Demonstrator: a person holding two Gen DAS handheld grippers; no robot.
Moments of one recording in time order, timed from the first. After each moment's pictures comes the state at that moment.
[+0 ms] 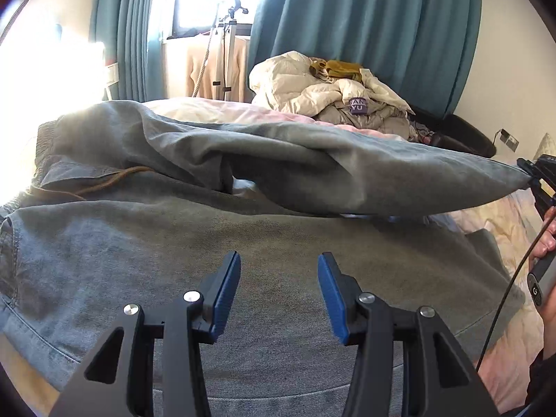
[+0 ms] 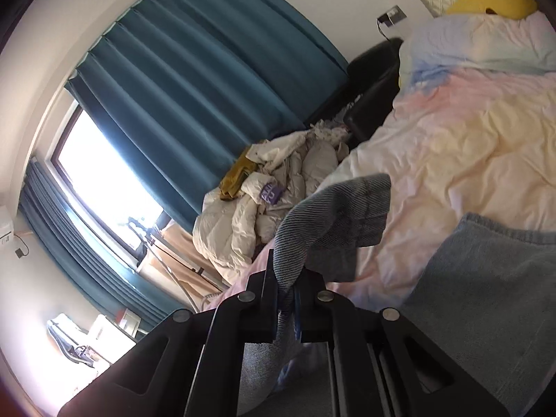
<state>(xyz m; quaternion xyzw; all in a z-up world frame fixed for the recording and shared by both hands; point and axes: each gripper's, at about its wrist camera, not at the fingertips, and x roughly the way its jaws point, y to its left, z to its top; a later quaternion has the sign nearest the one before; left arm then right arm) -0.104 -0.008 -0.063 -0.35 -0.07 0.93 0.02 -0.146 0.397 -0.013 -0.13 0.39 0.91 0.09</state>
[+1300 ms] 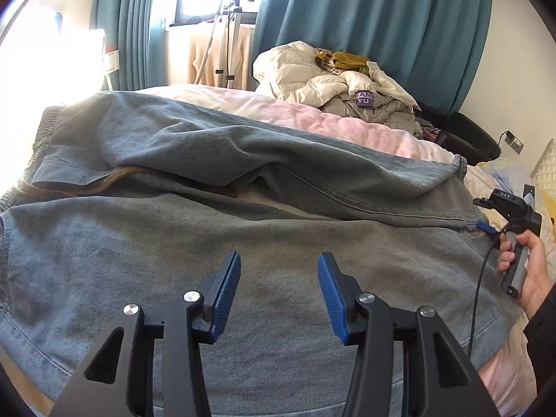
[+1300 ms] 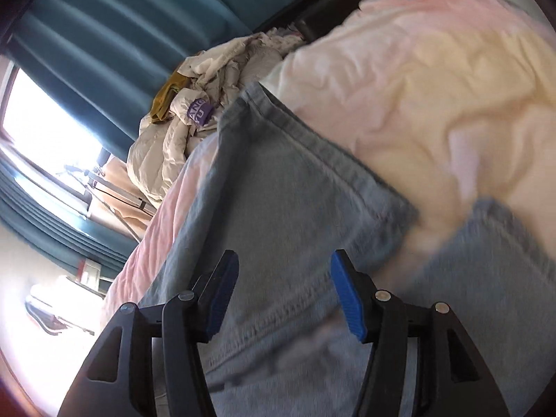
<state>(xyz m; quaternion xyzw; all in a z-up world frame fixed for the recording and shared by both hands) -0.126 -0.010 -0.076 -0.38 -0.08 0.92 0.01 -0.249 0.479 -0.159 -0.37 0.43 0.82 0.07</state>
